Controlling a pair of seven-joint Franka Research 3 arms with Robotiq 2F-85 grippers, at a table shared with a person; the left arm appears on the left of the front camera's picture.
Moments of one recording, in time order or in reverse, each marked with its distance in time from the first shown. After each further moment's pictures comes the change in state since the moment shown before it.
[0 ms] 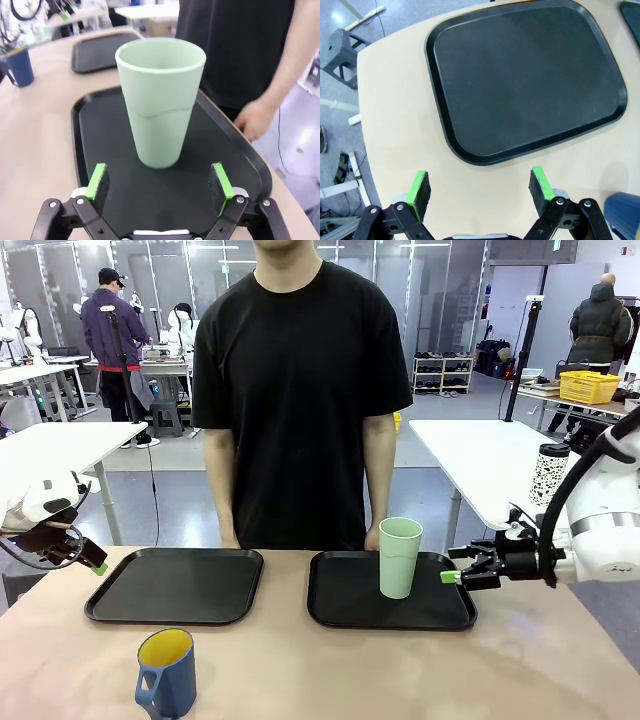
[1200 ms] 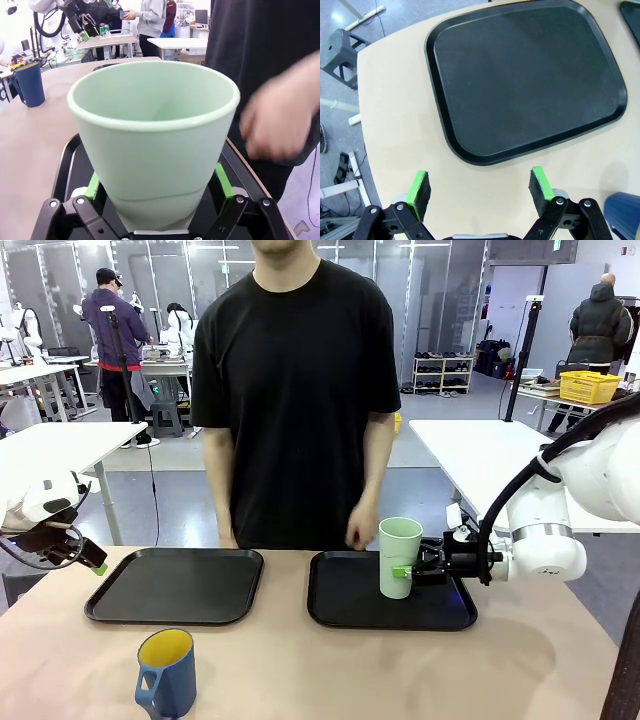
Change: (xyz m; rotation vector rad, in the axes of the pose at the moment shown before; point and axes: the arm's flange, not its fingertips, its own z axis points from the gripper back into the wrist) left arm 0.000 0.000 0.000 0.000 0.000 0.000; right arm -0.011 -0.037 -0.114 0.214 -0.220 0.040
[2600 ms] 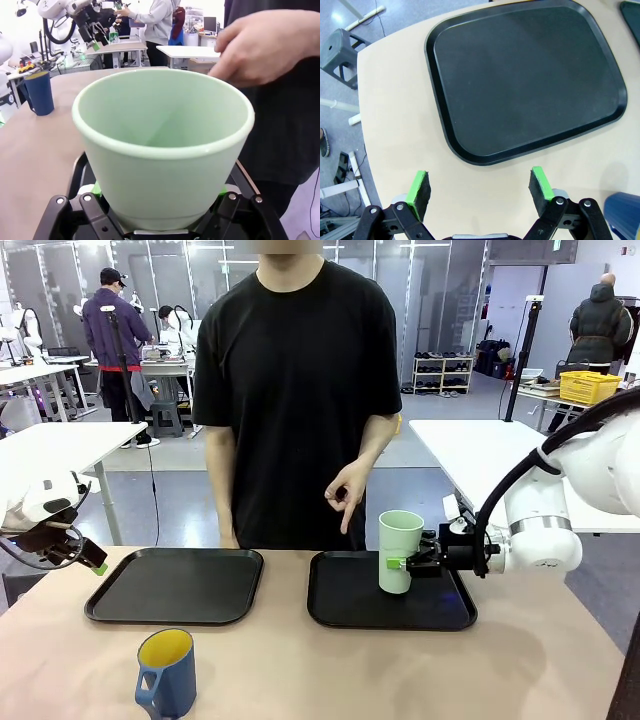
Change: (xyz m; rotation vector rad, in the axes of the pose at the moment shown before) left arm 0.000 0.000 0.000 0.000 0.000 0.000; right arm 0.018 0.004 -0.010 0.041 -0.021 0.017
